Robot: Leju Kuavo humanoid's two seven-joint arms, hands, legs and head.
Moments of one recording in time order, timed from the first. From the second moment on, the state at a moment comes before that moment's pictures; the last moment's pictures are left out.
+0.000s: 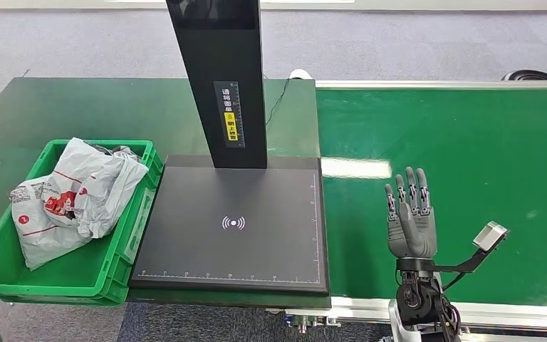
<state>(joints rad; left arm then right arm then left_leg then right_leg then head) -0.34 0.19 0.53 -1.77 0.27 0.38 -0.52 -0.14 0.06 0.02 -1.29 -0.74 0.19 -0.38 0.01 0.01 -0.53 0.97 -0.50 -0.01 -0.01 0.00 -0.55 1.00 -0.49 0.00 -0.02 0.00</state>
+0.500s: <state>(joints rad) -0.22 0.26 0.15 -1.71 -0.10 0.19 -0.25 -0.12 0.07 0.02 -1.33 -0.73 0.17 -0.36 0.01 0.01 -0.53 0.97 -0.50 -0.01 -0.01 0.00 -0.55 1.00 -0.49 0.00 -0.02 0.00</state>
